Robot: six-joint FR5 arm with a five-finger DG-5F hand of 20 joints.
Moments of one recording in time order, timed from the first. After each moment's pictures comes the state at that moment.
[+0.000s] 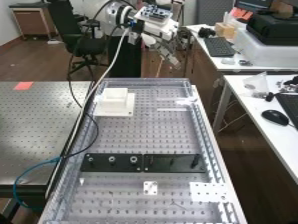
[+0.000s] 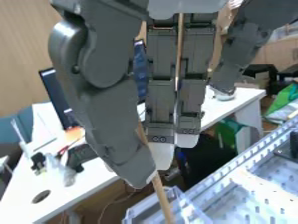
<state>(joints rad) 2.08 -2.10 -1.23 -3.31 -0.68 -0.22</state>
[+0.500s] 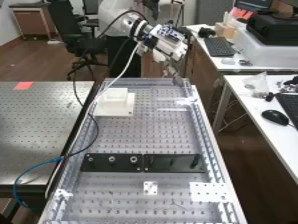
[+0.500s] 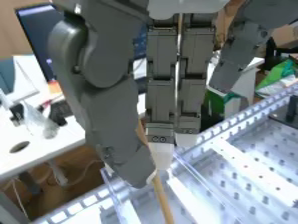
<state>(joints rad) 2.04 -2.29 -1.01 -3.58 -0.77 -0.15</state>
